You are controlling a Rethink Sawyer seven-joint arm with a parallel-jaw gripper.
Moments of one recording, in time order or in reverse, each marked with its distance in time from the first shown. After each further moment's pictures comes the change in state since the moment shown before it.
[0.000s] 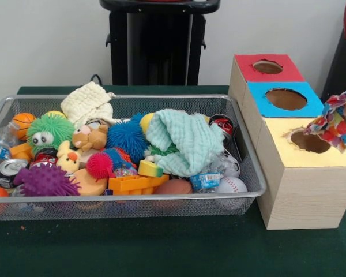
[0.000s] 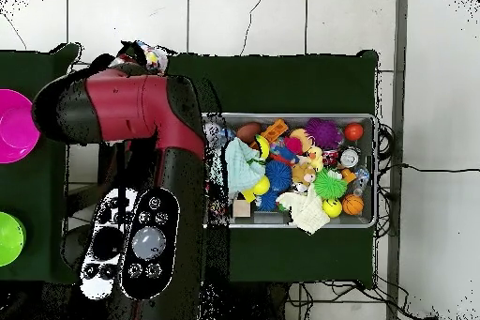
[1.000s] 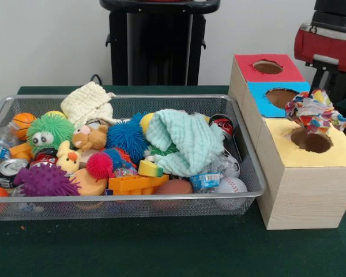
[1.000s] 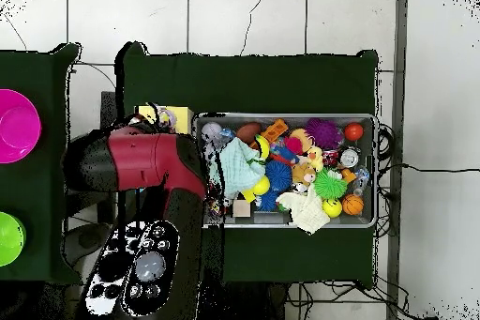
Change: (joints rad) arm 0.041 -0.038 0.000 0.289 -0.023 -0.101 0.000
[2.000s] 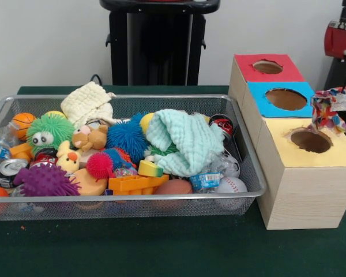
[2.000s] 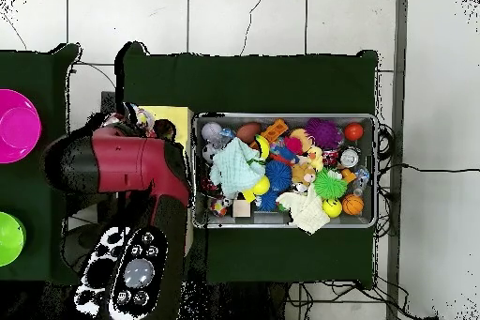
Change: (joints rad) arm 0.046 -0.001 0.002 0.033 0.174 0.000 0.000
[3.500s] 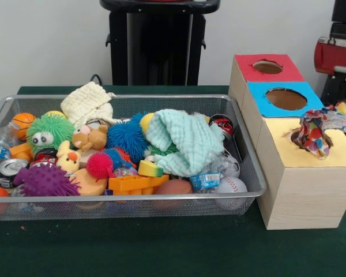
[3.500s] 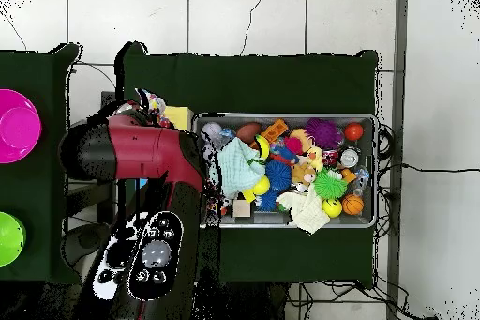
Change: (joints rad) arm -0.040 0.041 0.003 -0.040 0.005 -0.063 0.000
